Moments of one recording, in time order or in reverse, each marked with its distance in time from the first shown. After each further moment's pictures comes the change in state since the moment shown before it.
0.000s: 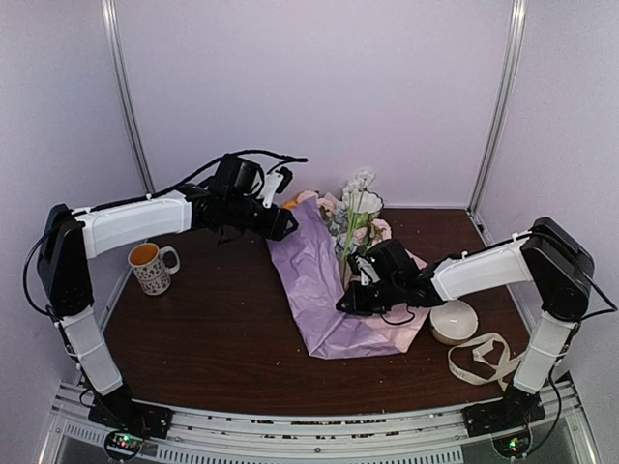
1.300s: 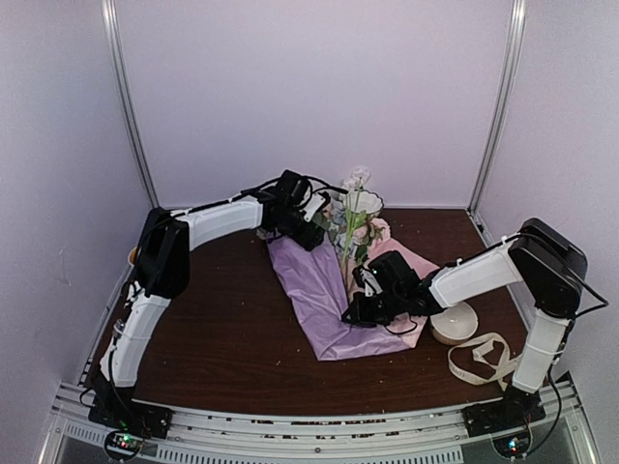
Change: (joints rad) left arm -0.002 0.673 0.706 -0.222 -0.118 0.227; right arm -0.004 0.046 -0.066 0.048 -0.017 0.048
